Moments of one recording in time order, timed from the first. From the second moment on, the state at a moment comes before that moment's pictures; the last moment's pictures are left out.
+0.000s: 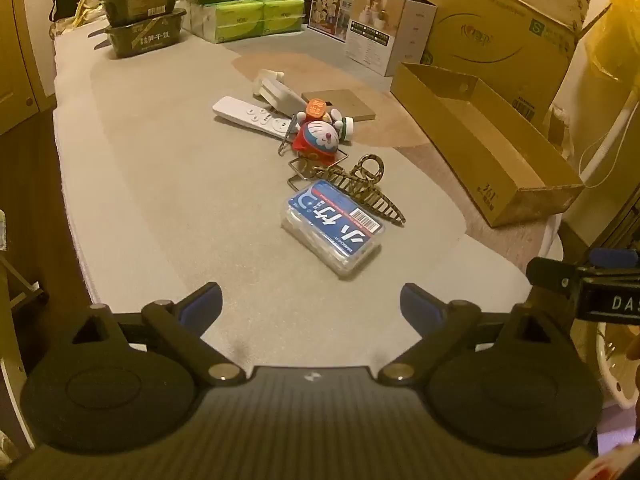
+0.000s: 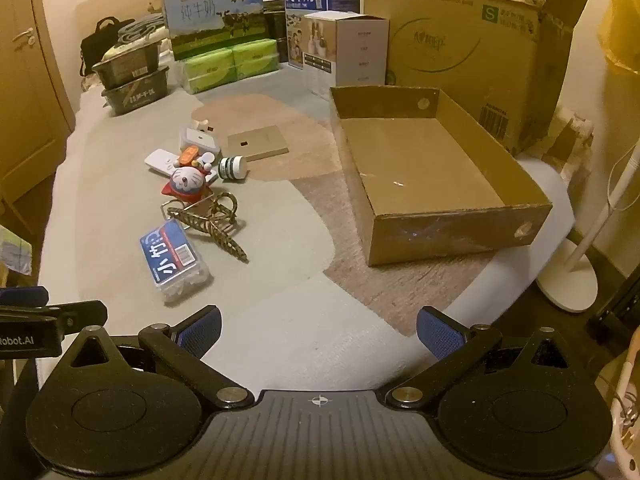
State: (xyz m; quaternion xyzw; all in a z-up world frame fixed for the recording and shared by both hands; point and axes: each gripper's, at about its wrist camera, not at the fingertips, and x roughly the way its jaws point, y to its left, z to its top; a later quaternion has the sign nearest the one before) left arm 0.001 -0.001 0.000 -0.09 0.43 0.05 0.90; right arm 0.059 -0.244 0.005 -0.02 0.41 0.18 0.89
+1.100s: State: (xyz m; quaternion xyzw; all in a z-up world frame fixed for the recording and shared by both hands) left arm -0.002 -0.007 0.002 -0.09 0.43 0.04 0.90; right arm 0.058 -0.245 0.006 -0.02 0.41 0.18 0.89
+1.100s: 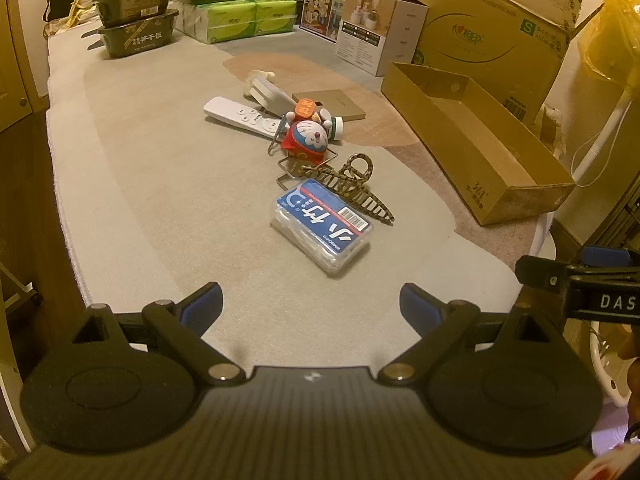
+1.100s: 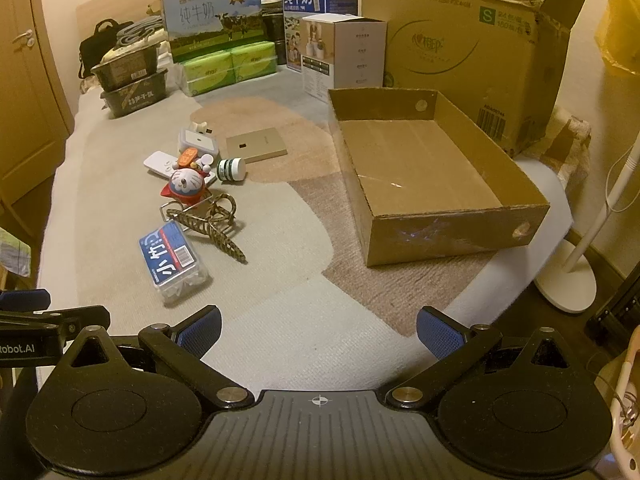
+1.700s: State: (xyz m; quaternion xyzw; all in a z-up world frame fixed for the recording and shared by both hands) left arm -0.003 -0.007 0.002 -0.09 0.43 0.04 0.90; right arm 0.058 -0.247 0.006 -0.02 0.41 0.18 0.89
